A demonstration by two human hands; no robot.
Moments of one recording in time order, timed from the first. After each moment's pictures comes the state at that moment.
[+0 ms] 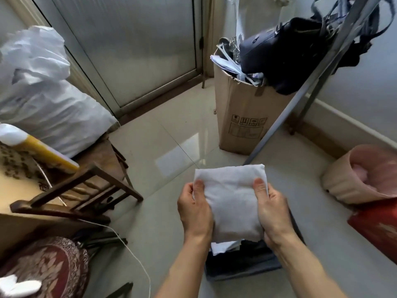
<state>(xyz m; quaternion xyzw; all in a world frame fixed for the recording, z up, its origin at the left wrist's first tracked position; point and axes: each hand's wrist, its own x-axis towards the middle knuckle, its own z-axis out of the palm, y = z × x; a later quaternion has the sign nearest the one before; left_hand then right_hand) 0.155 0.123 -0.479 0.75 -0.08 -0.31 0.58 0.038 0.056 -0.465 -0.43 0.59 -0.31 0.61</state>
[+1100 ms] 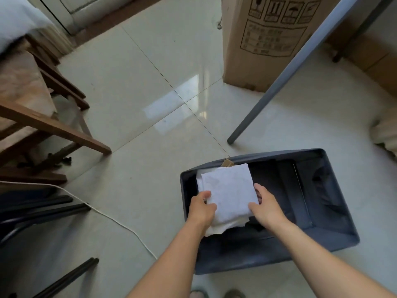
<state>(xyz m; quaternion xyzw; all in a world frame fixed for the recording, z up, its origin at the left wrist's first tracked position) 0.120 0.113 -0.875 0.79 -0.06 -0.56 0.25 -0.029 0.026 -0.879 -0.54 0.65 0.07 0.53</state>
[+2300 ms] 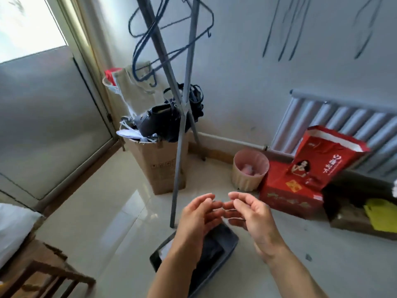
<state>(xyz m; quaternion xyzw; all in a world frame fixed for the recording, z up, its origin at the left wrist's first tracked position) -0.004 0.174 -0.259 0.53 -0.24 -0.67 0.46 -0.143 0.170 -0.263 -0.38 0.58 -0.43 0.58</state>
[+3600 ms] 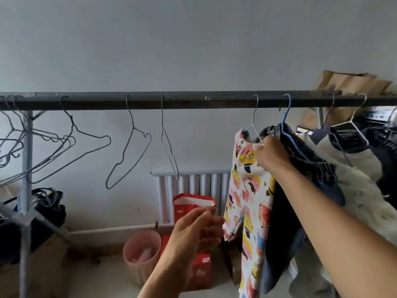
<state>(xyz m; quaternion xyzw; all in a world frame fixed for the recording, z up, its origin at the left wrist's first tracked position) -0.475 0.263 -0.069 0.33 -0.53 -0.70 0.35 -0.721 0.231 0.026 -0.41 0.84 -0.36 -0.08</state>
